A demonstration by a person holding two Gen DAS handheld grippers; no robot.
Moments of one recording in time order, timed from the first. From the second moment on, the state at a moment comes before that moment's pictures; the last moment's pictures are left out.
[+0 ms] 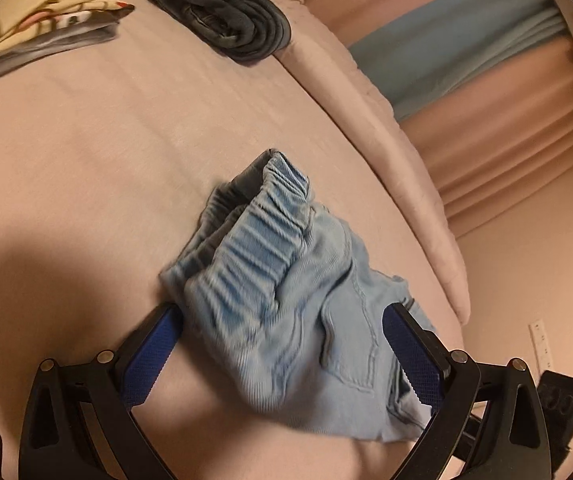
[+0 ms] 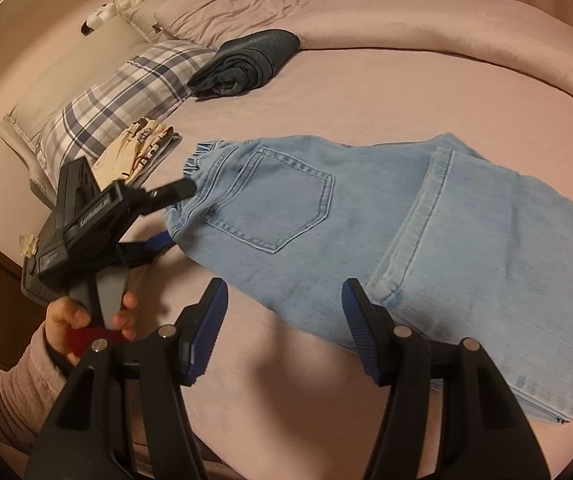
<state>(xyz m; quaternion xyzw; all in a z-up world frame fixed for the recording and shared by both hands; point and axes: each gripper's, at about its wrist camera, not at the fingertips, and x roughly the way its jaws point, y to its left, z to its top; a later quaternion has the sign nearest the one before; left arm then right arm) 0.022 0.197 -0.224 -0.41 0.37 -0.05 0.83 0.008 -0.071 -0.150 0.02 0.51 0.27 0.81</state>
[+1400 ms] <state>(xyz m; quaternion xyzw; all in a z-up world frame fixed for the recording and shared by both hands) 0.026 0.175 -0.172 -0.35 0.32 -0.09 0.88 0.042 -0.094 -0.202 0.01 0.54 0.15 0.83</state>
